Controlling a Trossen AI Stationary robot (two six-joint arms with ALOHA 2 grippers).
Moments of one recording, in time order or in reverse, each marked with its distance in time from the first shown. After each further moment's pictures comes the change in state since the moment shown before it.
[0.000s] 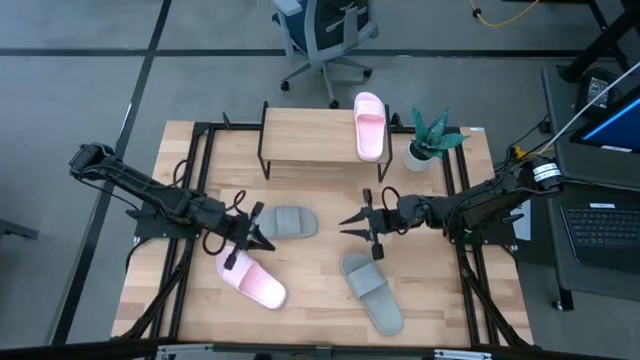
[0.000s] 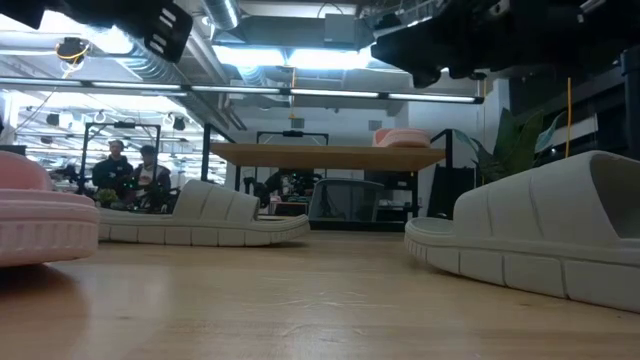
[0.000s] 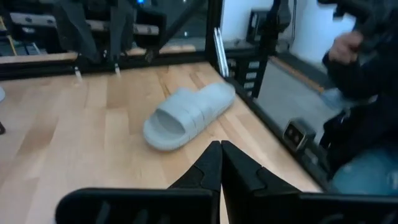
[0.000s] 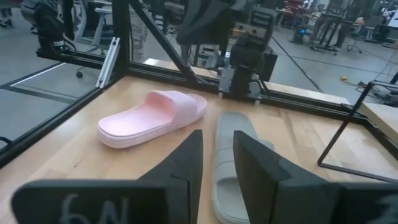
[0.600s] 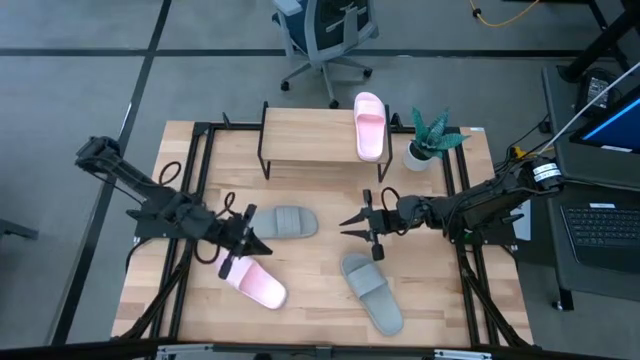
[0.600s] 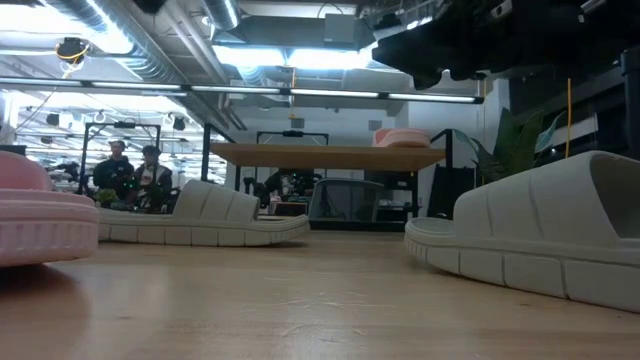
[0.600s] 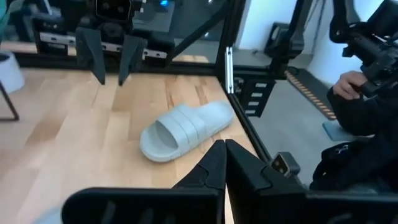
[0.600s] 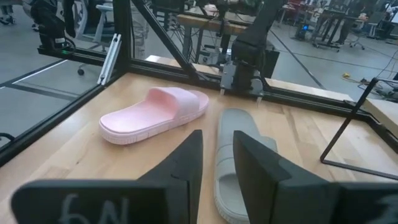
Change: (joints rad) left arm -0.204 0.020 0.216 -0.221 -0.278 -0.208; right arm 0.001 -0.002 0.000 -0.012 0.000 0.004
